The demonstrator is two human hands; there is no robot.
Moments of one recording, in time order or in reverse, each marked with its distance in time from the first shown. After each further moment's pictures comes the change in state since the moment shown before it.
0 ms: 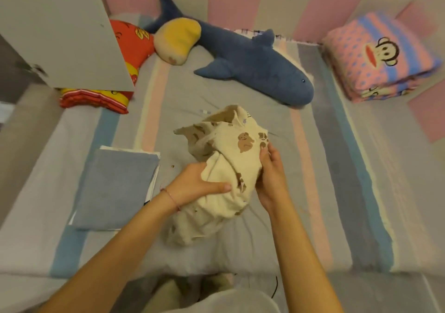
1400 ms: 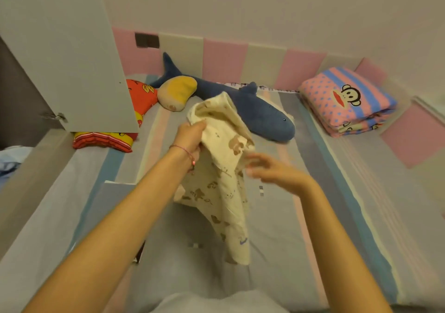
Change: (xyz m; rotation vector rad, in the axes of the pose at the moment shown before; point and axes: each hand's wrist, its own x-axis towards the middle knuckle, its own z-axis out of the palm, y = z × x) left_hand 0.001 0.115 -0.001 -0.613 0.517 0.105; right_hand -0.042 -0.105 -0.026 -1.018 -0.507 0.016
